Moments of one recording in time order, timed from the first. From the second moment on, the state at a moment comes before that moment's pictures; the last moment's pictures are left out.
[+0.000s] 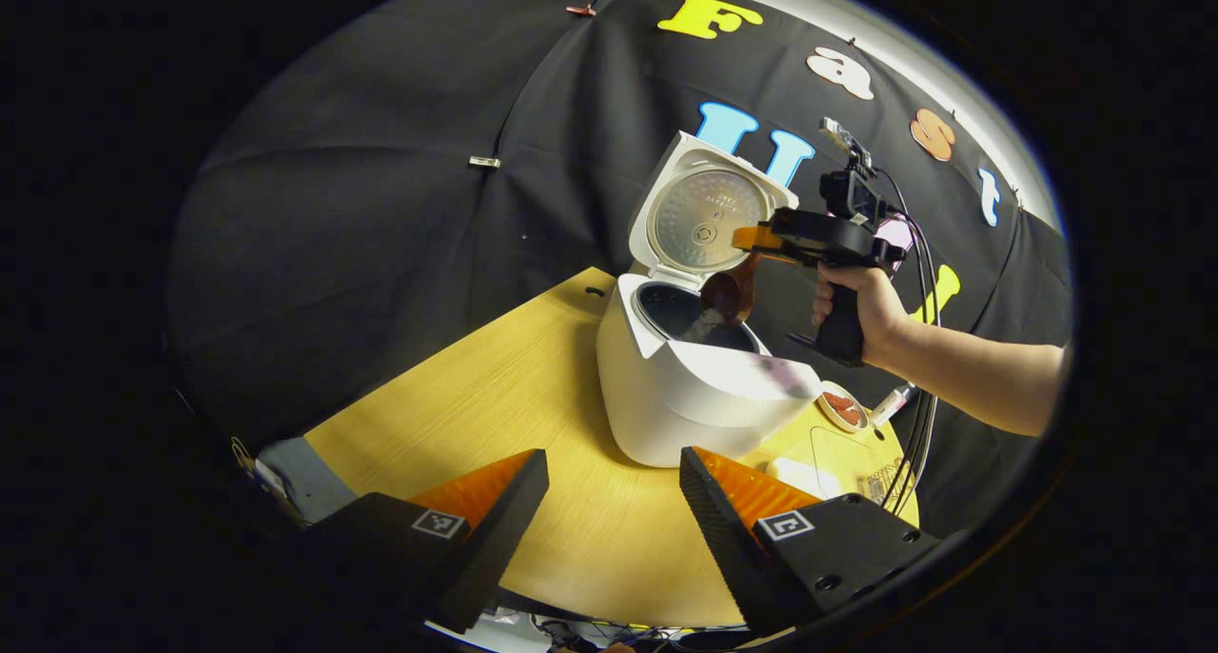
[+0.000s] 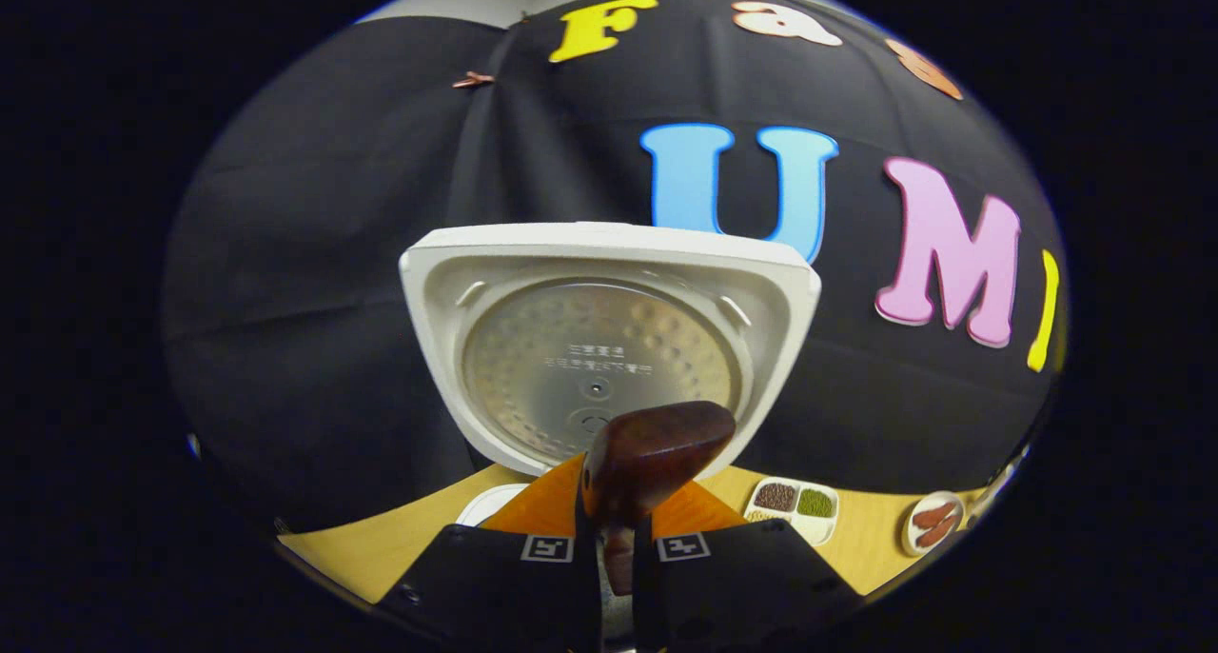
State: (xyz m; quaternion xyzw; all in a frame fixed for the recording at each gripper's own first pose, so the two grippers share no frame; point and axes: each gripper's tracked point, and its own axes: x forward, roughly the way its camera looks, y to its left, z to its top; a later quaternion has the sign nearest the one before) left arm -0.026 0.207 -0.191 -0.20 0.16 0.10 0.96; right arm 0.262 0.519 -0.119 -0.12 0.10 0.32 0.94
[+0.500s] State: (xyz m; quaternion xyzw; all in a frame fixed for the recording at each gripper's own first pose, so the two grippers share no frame) left arm -0.025 0.196 -0.175 -0.15 0.15 0.09 0.97; right arm 0.235 0.536 -0.134 -0.20 0.08 0.36 0.91
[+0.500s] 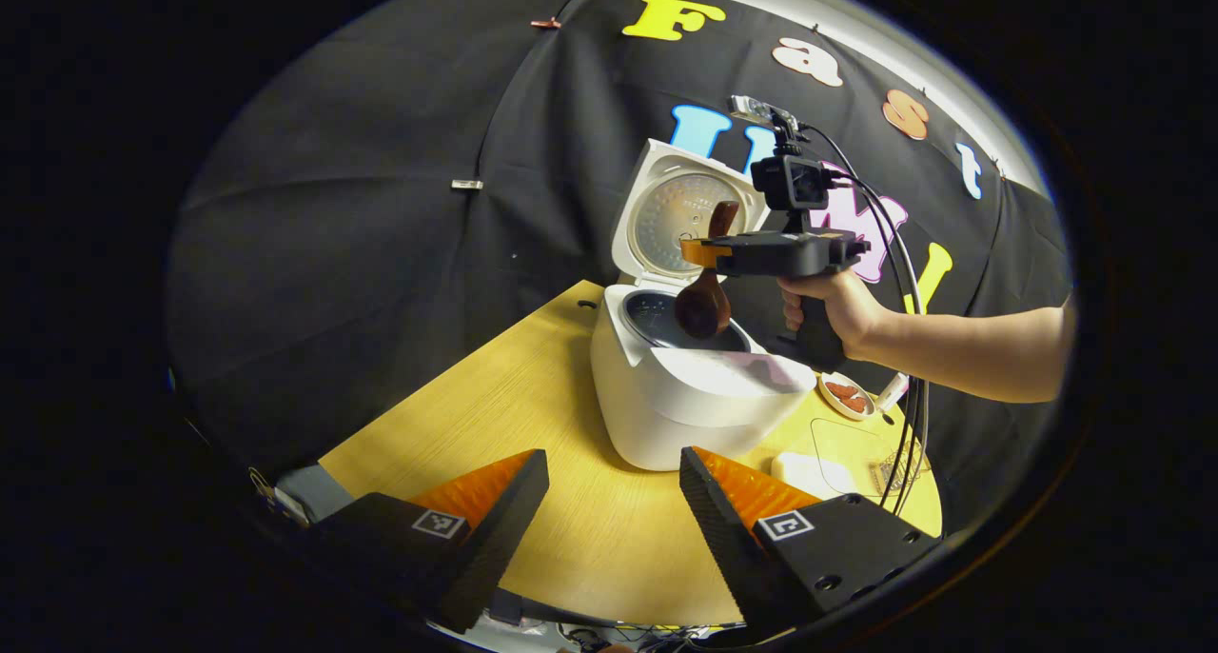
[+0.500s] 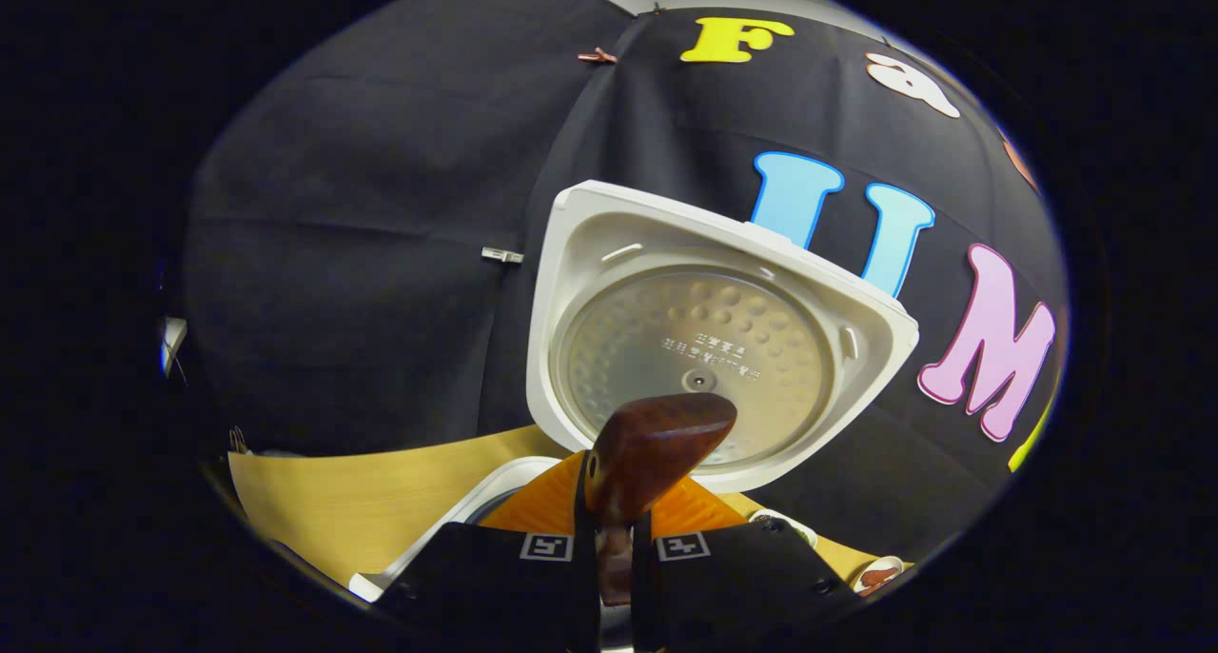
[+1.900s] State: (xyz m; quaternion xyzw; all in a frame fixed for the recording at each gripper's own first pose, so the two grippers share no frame) left arm 0.038 0.018 -0.144 -0.10 0.15 -0.03 0.98; right arm 0.215 0.057 0.003 0.10 0.10 0.09 0.99
